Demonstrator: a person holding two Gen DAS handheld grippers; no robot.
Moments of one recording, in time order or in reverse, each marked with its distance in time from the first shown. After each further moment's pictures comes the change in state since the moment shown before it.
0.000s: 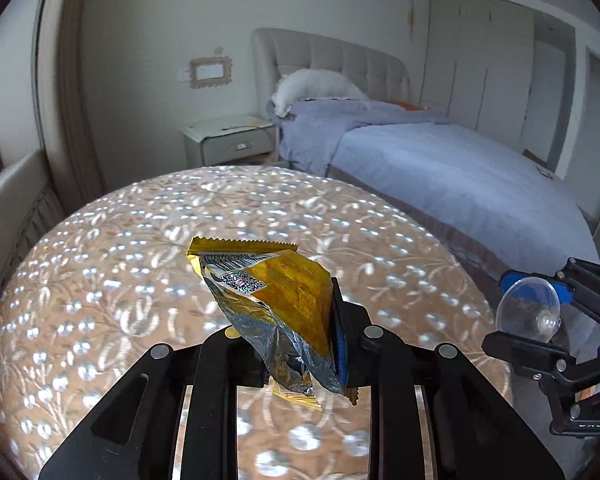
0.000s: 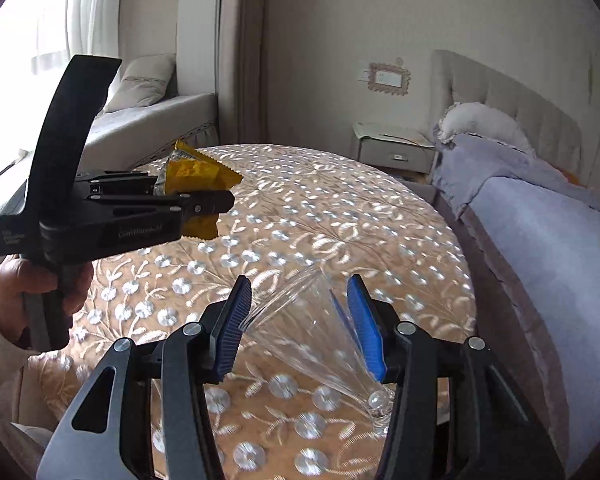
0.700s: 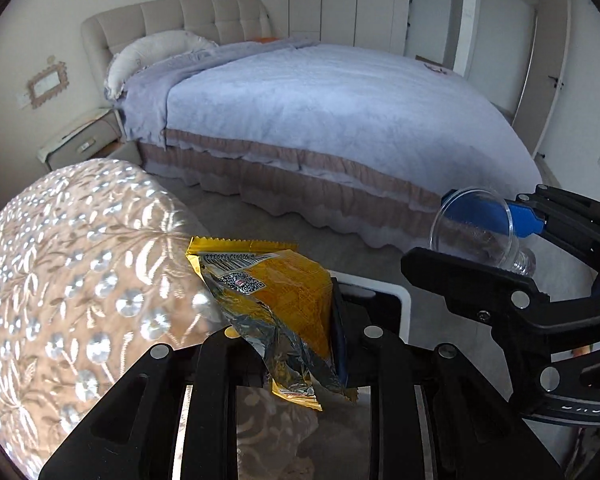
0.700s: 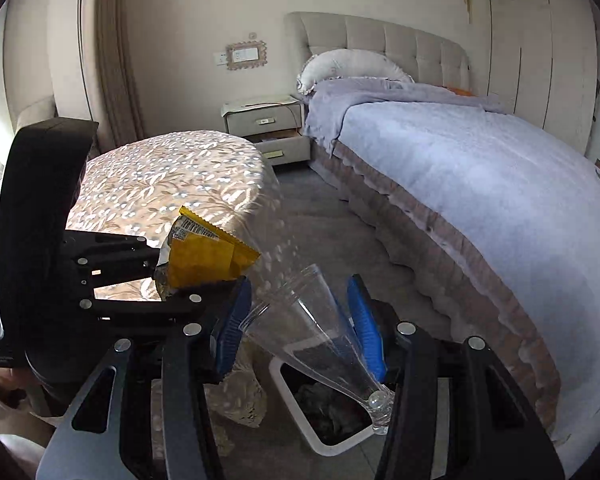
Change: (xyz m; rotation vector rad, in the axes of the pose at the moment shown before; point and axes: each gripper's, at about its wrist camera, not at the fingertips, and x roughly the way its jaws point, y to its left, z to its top) left arm 0.098 -0.265 -0.044 0.332 0.202 -0.282; right arm -0.059 -0.164 -0.132 0.317 0.049 -0.277
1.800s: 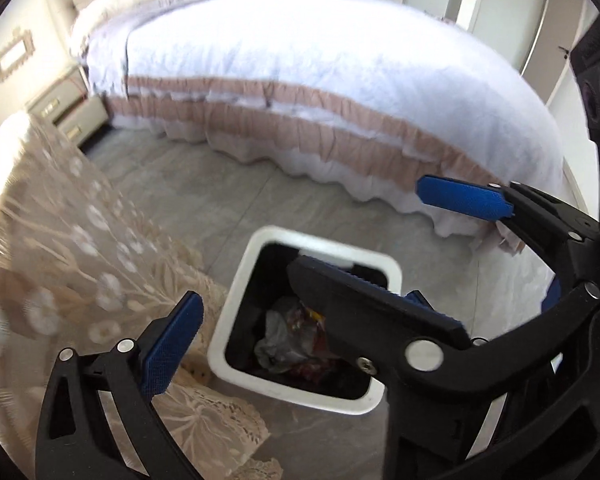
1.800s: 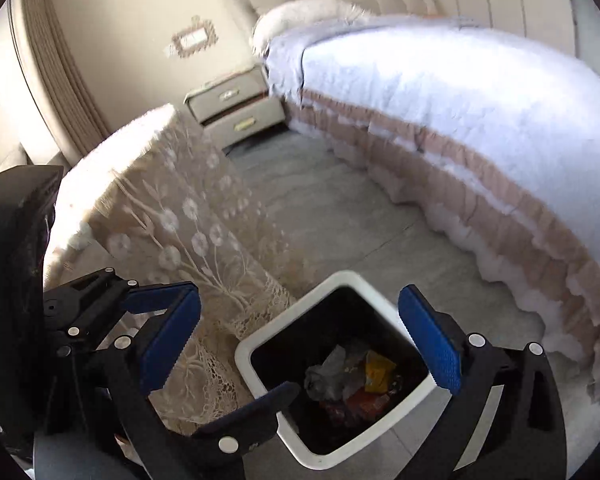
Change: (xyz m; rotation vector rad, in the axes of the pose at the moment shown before) left arm 0.116 -0.049 -0.003 -0.004 0.164 -0.034; right arm 0.085 -0.089 -0.049 0.238 0.082 0.048
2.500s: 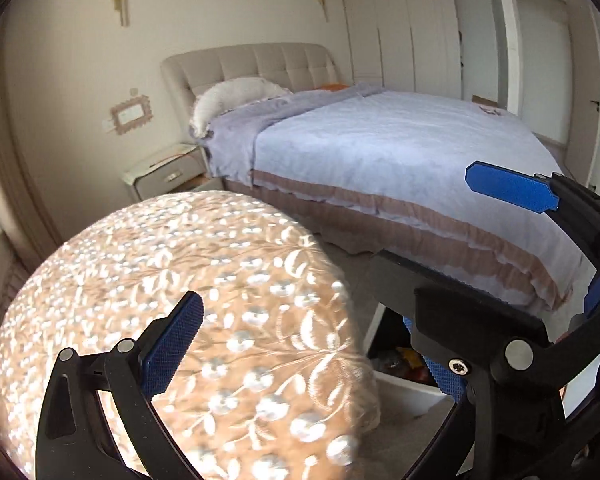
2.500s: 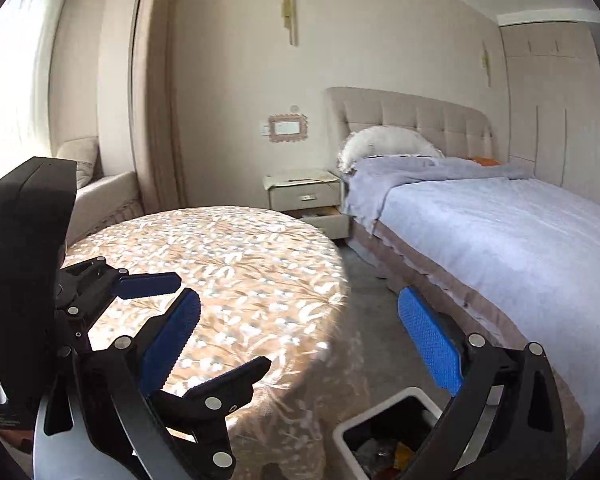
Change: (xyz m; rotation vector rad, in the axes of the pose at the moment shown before) left arm -0.239 0.087 -0.073 -0.088 -0.355 0.323; right arm -0.134 0.204 0.020 -0.315 -0.353 0.105
